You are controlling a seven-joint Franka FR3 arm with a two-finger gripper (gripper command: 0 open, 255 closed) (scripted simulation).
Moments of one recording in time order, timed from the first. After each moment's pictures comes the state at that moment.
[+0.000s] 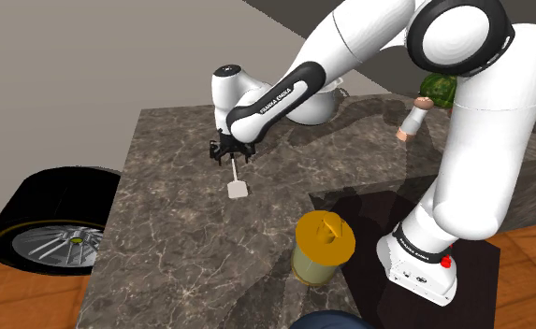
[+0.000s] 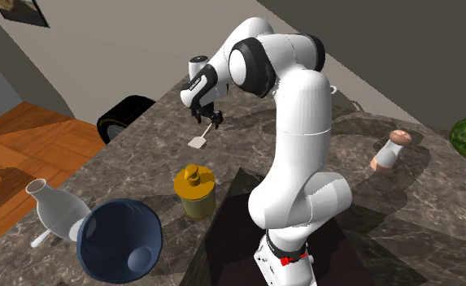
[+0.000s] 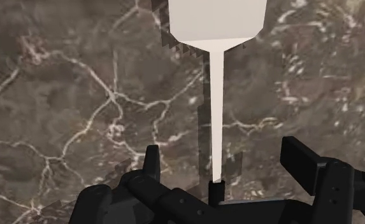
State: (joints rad) arm -0.01 0.38 0.26 -2.03 -0.22 2.42 1.06
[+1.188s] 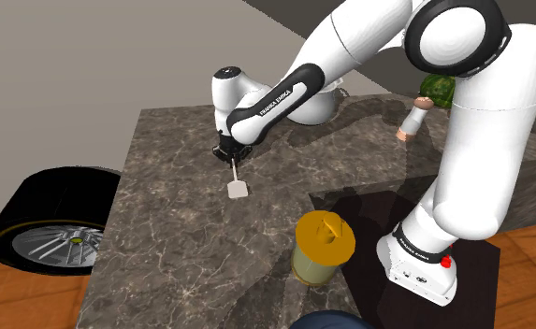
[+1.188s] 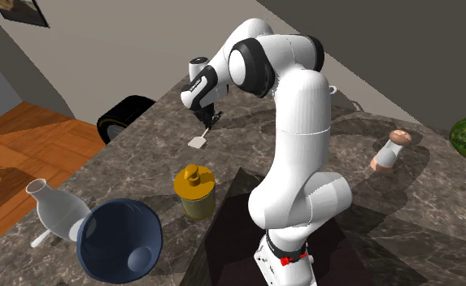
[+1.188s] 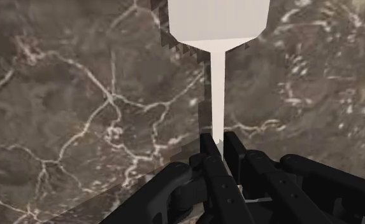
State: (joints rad) arm -0.01 0.39 0.26 -2.03 -0.23 2.43 1.07
